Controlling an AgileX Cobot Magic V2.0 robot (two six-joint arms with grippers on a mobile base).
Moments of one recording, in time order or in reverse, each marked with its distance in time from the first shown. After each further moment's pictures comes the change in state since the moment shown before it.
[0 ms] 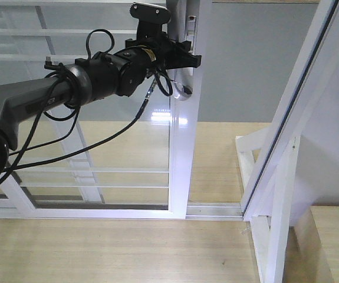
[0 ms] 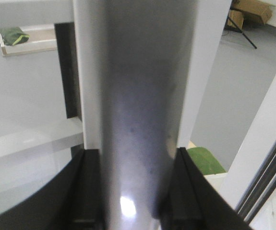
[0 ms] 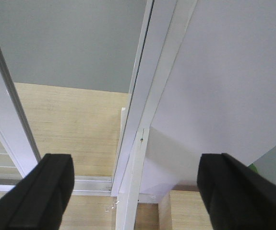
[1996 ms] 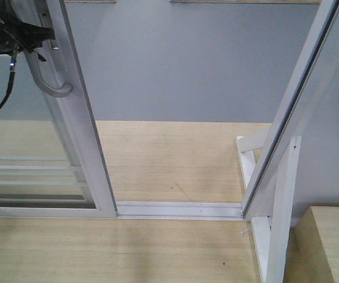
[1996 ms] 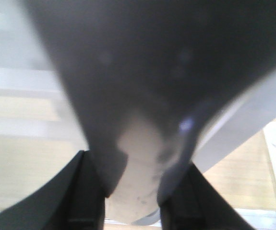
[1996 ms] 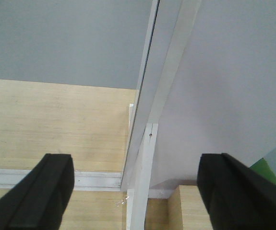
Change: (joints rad) left arm 0.522 -0.218 0.051 0.032 0.585 -0.025; right arm 0.000 0.000 0.000 0.037 0.015 0.000
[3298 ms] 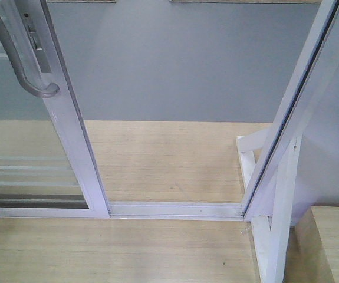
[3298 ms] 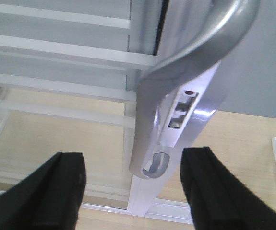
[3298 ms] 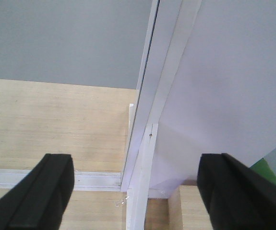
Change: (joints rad) left arm 0.077 -0.356 0.010 -0.031 0.298 0.036; right arm 0.000 0.000 0.000 0.001 0.000 0.000
